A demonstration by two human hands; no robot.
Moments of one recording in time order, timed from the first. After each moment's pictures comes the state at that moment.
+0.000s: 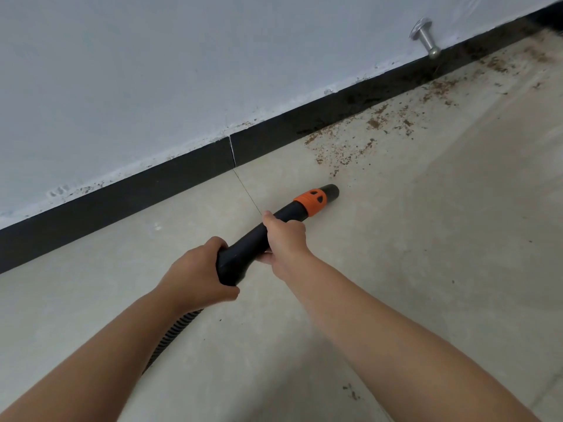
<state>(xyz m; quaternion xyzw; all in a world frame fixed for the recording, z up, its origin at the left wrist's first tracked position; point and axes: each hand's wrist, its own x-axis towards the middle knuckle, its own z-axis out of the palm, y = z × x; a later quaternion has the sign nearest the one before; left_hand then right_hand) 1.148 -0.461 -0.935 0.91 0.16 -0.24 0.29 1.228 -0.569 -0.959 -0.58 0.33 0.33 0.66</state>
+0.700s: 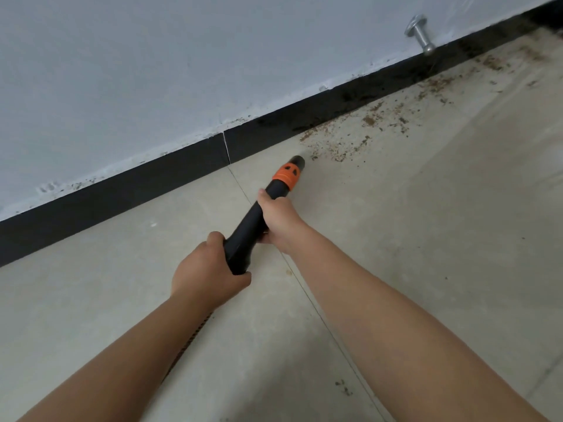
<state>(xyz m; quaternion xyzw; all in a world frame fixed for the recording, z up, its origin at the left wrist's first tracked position) 1.152 -0.490 -0.948 0.93 0.23 -0.16 0.23 1.261 -0.570 -0.959 -0.65 0.24 0.39 0.61</state>
